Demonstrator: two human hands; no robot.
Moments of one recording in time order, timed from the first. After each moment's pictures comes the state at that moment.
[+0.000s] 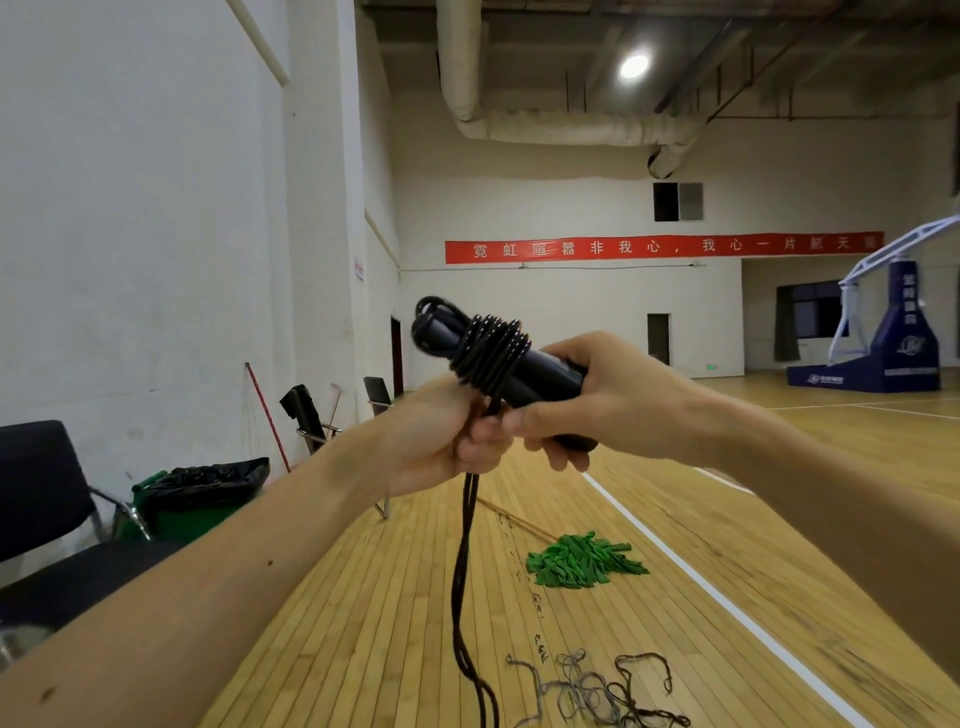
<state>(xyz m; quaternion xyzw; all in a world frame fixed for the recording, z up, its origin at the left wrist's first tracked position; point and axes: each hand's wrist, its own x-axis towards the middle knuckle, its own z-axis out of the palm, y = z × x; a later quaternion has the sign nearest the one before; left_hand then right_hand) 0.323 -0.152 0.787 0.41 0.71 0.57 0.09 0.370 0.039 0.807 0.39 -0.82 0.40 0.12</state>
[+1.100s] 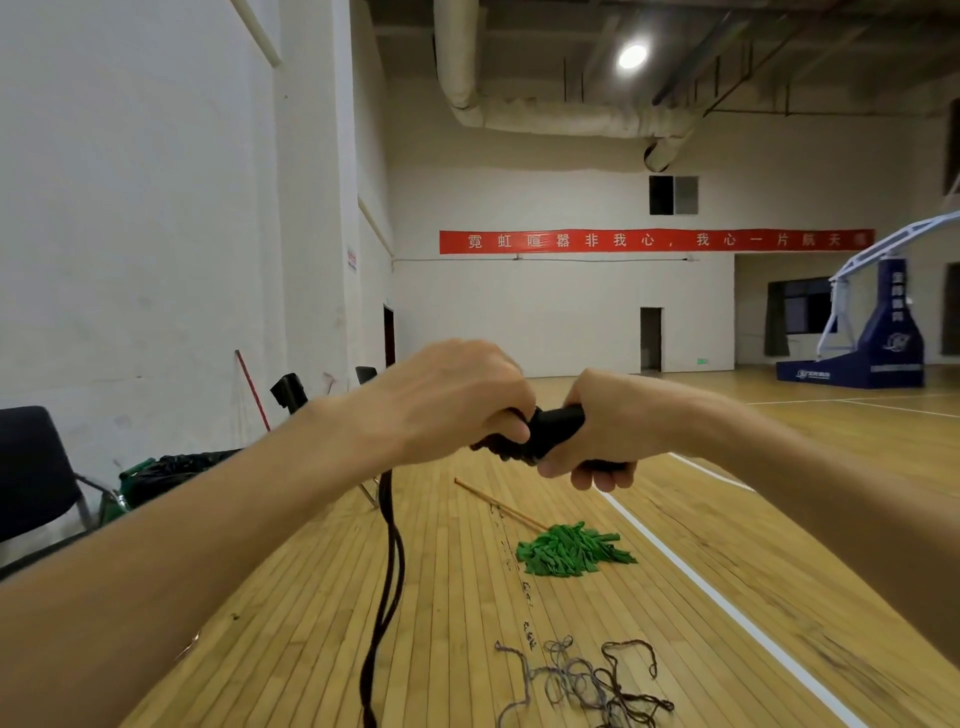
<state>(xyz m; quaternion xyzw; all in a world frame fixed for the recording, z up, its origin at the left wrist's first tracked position) 0.346 -0.141 0.809 0.43 0.83 -0.10 -0.34 0.339 0.048 0.801 0.16 -0.96 0.25 0.02</state>
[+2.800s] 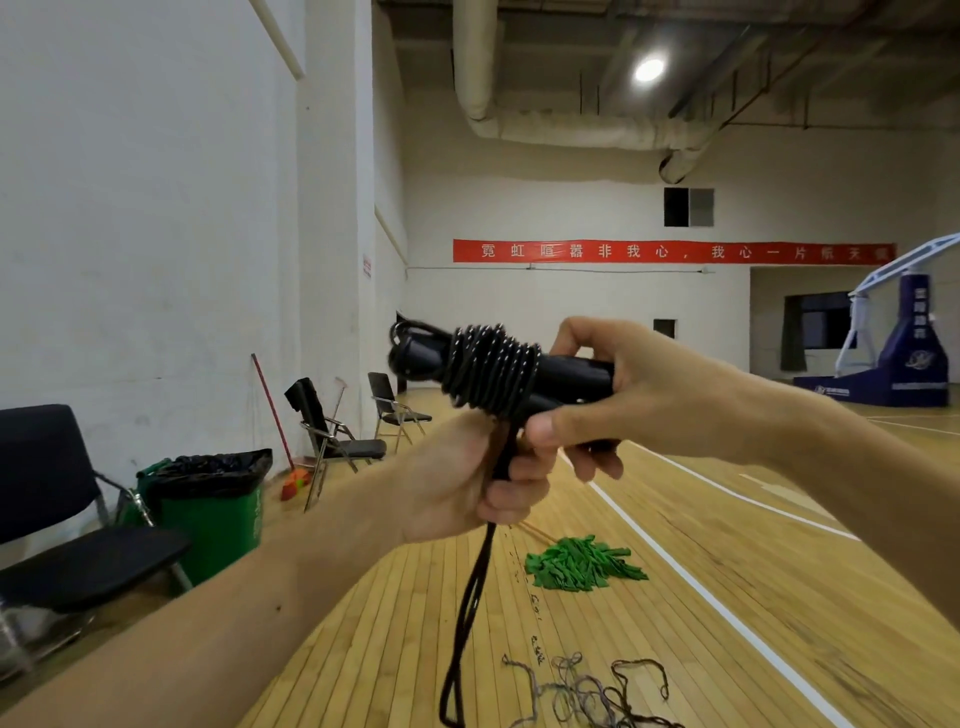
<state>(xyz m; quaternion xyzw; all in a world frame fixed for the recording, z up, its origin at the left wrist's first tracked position) 0.343 -0.144 0.762 0.39 0.66 0.62 0.17 0.390 0.041 0.815 0.40 -0.82 0.40 0.08</state>
